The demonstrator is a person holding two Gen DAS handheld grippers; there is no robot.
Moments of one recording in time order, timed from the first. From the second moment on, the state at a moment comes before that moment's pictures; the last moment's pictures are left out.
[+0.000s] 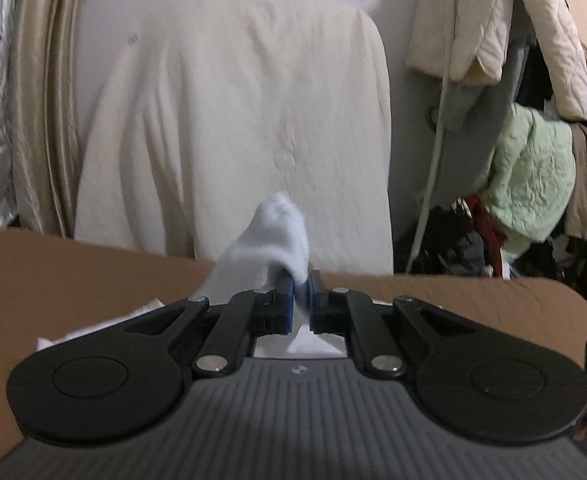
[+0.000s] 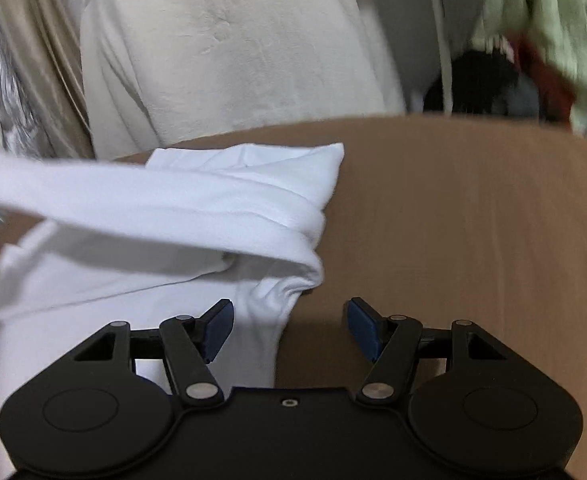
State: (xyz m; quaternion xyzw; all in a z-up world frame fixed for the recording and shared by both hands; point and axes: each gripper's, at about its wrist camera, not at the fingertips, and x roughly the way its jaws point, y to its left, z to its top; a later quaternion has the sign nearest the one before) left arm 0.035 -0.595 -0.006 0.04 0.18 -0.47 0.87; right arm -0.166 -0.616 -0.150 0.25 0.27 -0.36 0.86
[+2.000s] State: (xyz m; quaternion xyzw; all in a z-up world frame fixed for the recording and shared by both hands) left arm 0.138 -0.528 -0.041 0.05 0.30 -0.36 0.88; right arm -0.175 -0.621 -0.155 0.25 0.26 -0.43 0.83
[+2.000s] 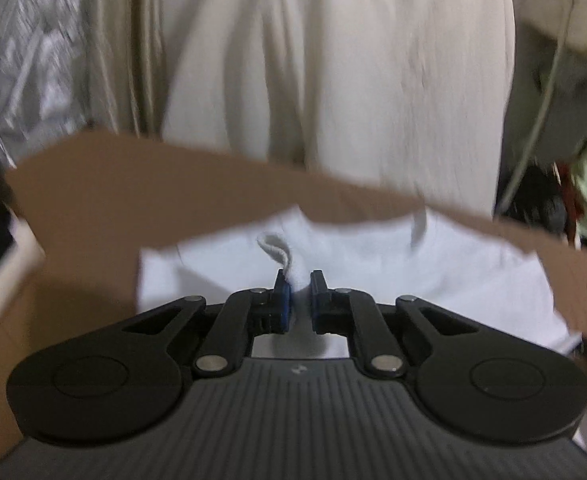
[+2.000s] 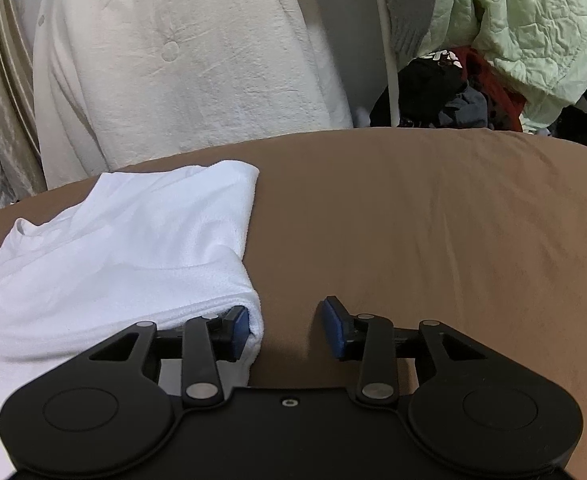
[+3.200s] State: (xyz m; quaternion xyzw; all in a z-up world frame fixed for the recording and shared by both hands) left arm 0.183 -0.482 -0.112 0.03 0.44 -0.33 0.83; right arm -0.173 -0.622 -0.151 0.29 0.25 -0.33 0.86
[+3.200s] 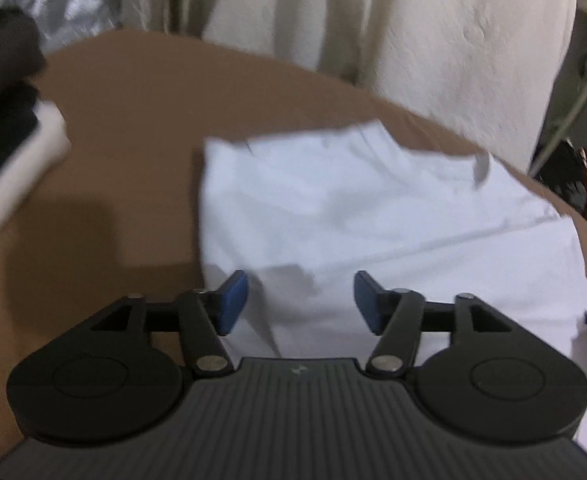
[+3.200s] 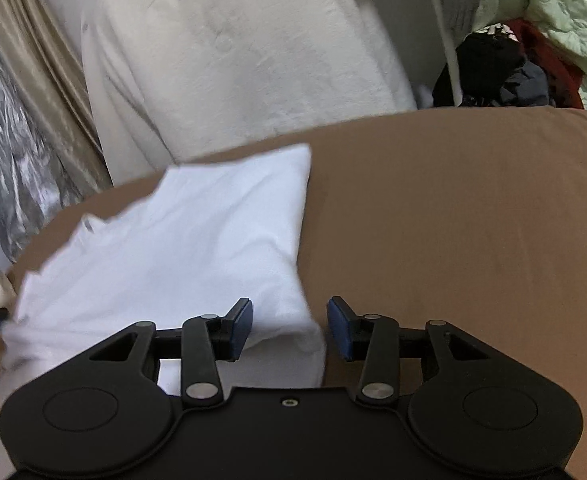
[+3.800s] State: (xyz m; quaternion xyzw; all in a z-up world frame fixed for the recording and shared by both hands) left arm 0.195 -0.492 -0.084 -0.02 0.34 -0.35 0.87; right arm -0.166 -0.612 -0.153 0.24 0.26 -0.36 0.86
